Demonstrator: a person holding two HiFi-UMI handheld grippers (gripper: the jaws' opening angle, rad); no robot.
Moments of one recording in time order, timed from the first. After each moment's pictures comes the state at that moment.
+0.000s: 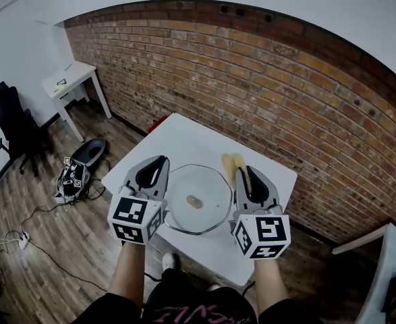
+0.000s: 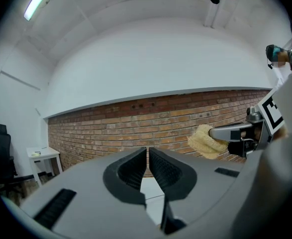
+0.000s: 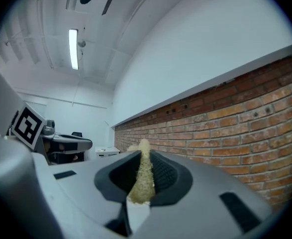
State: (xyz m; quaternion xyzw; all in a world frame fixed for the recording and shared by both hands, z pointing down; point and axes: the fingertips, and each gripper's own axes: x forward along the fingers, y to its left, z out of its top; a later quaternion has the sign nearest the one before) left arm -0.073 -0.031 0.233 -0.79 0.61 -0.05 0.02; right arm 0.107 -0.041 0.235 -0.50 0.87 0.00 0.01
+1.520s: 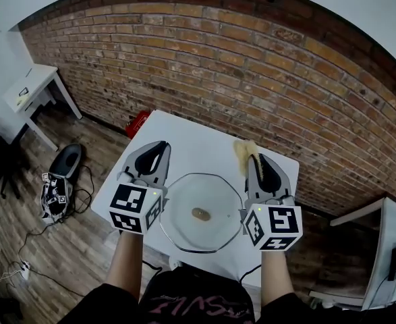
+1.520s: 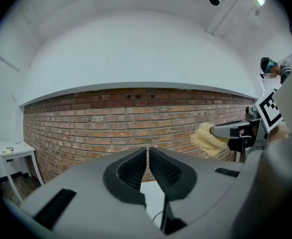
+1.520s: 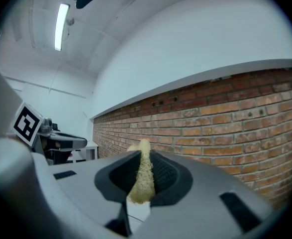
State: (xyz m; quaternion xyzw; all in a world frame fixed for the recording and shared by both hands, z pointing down) left arm -0.119 -0.173 0.254 -0.85 0.52 -0.05 -0.01; right arm 0.078 -0.144 0.247 -0.60 0.80 -0.01 -0.03
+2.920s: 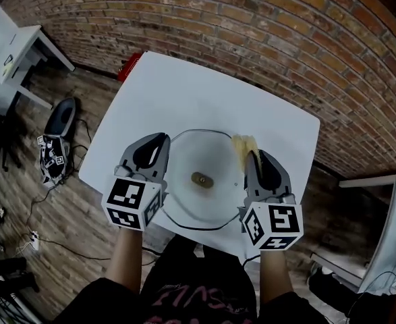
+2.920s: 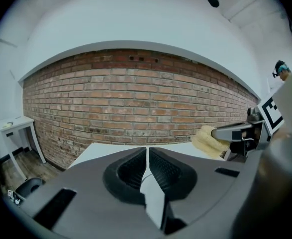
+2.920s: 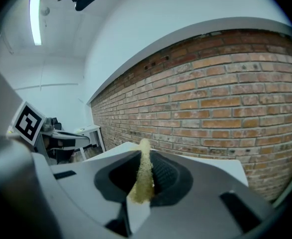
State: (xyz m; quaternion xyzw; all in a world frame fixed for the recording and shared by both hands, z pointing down) left arm -0.107 -0.176 0.405 -0.84 0.50 -0.14 -0.13; right arm 0.084 -0.143 0.399 -0.59 0.79 -0.15 -0.11
